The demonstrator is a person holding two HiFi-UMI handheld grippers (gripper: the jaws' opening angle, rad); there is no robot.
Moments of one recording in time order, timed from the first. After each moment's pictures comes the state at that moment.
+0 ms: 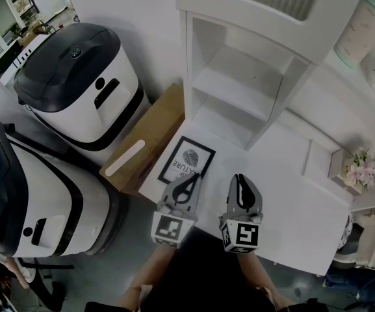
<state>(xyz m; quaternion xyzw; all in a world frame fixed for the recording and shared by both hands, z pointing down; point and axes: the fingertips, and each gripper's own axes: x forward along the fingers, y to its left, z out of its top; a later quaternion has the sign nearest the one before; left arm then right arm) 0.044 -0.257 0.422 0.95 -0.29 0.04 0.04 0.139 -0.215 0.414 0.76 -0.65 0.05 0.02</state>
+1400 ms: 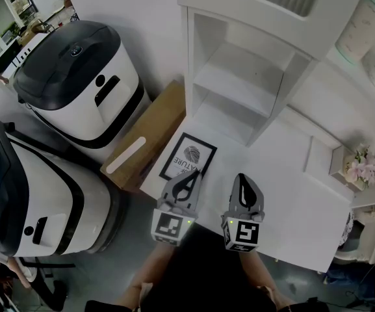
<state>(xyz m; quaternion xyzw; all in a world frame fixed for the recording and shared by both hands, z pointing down) 0.039 -0.257 0.423 0.96 -0.29 0.05 0.04 0.140 -0.209 0.423 0.76 -0.64 0.05 0.05</state>
